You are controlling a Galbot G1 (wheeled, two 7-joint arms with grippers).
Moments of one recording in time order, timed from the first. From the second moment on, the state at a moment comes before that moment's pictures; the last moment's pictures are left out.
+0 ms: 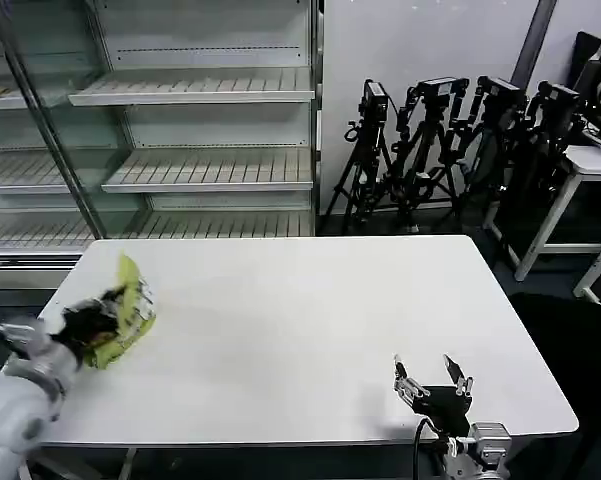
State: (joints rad) left arm 1.34 -0.78 -0.70 -2.13 -0.79 0.57 -0.21; right arm -1.61 1.25 0.42 2.37 0.34 -0.47 0.34
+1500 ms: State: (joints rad) left arm 1.01 -1.23 0.03 -1.98 -0.53 0.46 -0.34; right arm -1.63 1.27 0.44 2.36 0.20 -0.41 0.25
